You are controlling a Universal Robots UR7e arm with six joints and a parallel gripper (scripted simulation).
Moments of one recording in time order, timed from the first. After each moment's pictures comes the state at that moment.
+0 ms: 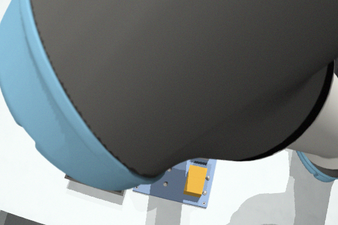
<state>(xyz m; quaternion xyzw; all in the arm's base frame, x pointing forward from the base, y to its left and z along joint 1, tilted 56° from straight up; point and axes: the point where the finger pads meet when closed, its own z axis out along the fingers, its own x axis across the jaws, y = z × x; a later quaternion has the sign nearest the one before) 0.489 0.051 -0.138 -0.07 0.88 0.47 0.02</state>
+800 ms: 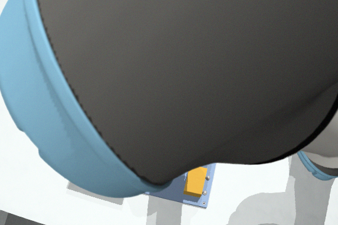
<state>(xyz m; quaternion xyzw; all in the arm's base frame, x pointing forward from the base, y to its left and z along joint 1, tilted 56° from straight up) 0.488 0.035 -0.126 -0.07 0.88 0.47 0.02</state>
